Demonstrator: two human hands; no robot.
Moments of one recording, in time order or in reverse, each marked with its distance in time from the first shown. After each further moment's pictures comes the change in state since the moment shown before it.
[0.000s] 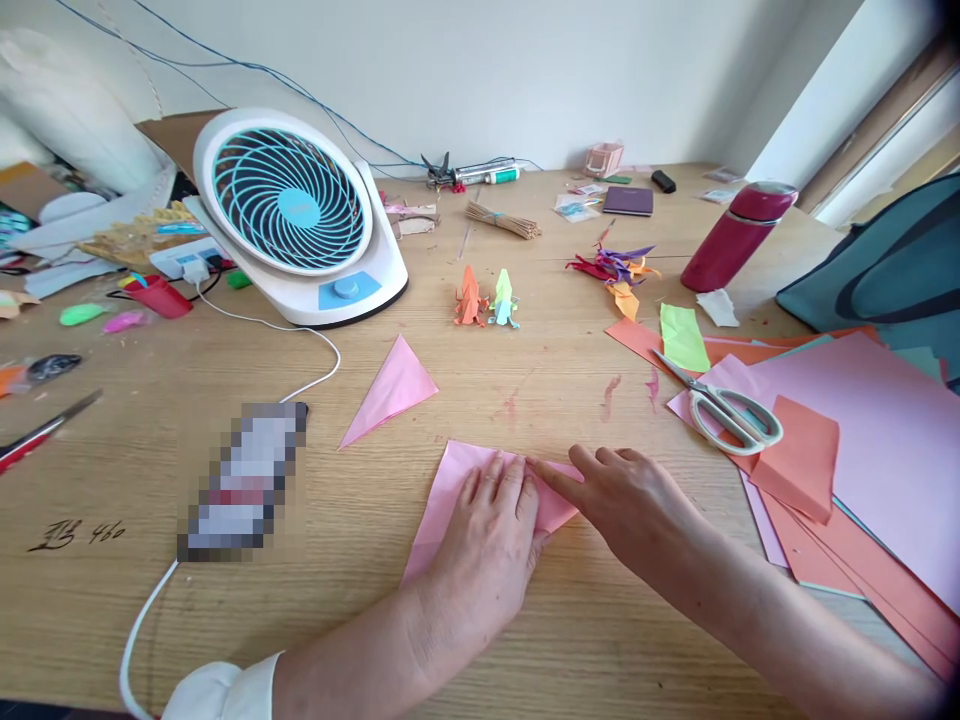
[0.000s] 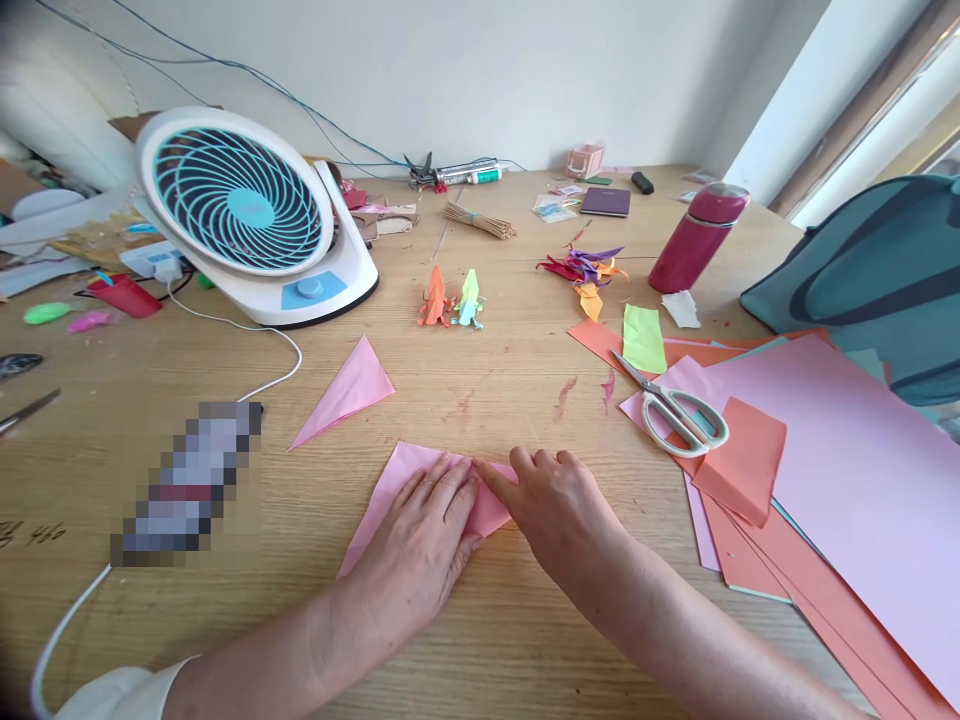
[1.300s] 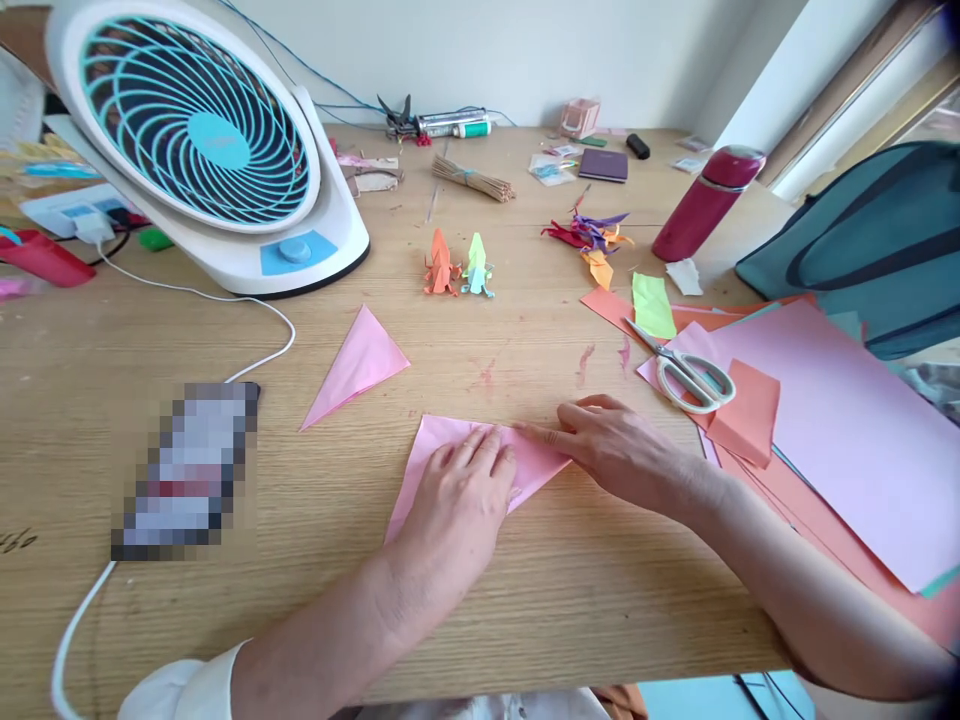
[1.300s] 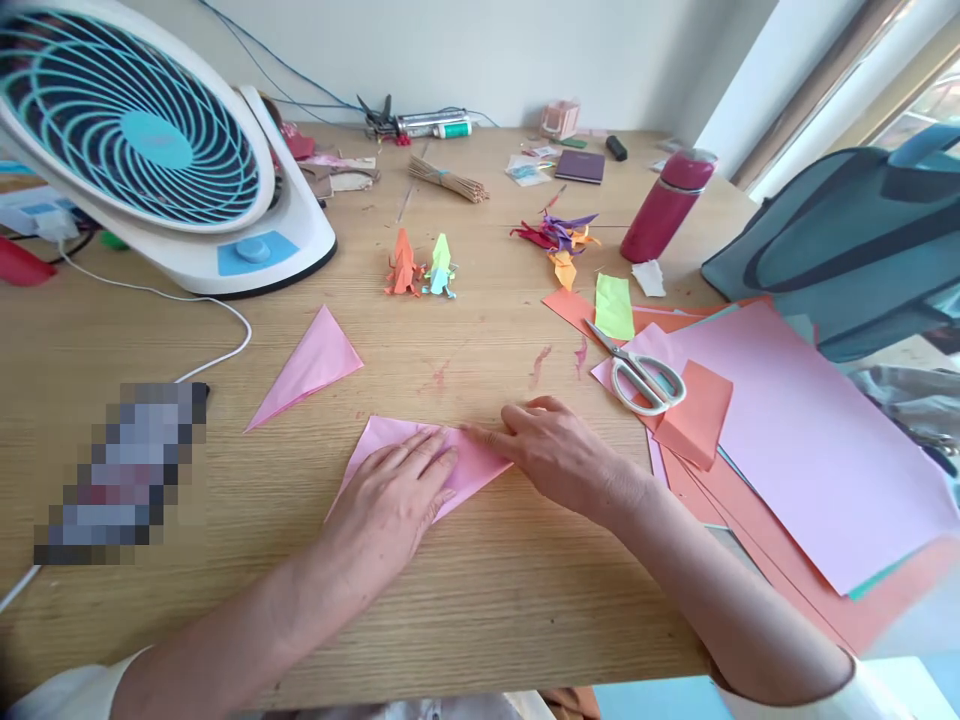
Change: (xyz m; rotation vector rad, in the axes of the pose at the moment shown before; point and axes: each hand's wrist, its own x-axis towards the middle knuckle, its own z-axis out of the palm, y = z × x) left_hand 0.005 -0.011 -0.009 0.001 0.031 0.071; right_hand -0.005 0.044 0.022 0.244 0.100 -0.218
